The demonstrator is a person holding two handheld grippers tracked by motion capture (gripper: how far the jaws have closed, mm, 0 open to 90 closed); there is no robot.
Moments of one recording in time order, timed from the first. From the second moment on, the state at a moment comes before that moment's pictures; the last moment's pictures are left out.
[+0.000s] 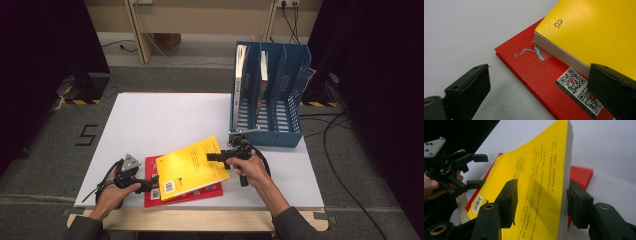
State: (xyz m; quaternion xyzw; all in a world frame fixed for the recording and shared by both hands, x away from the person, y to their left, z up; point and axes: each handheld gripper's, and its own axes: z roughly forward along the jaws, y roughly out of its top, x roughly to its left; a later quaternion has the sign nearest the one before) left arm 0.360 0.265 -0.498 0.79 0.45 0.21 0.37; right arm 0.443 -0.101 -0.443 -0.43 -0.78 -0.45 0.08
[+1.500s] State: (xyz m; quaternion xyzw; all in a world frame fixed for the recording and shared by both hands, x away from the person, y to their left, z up) left arm 0.364 0.298 -0.497 0.74 0.51 0.23 0.36; right arm 0.432 -0.090 -0.292 -0.31 -0.86 -0.39 -0.04
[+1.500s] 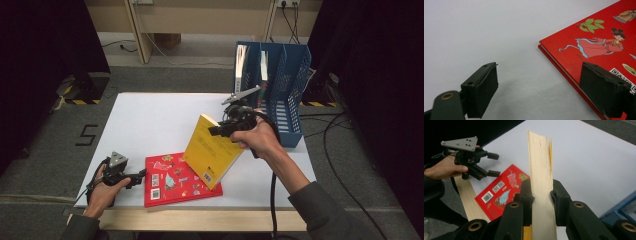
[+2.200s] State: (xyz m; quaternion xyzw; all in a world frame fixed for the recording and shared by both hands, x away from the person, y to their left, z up) left arm 0.368 0.308 -0.504 0.74 0.54 0.23 0.33; right arm 0.427 -0.148 -0.291 -0.36 -0.86 -0.36 -0.09
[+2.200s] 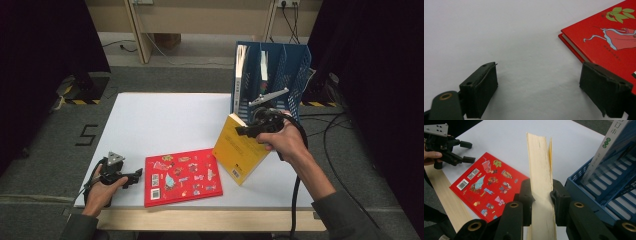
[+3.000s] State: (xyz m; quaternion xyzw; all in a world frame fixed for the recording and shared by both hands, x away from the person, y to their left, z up) left arm 0.368 0.309 -0.505 0.74 0.54 0.23 0.34; right arm 0.435 -0.134 -0.301 -0.37 -0.87 -0.32 -0.06
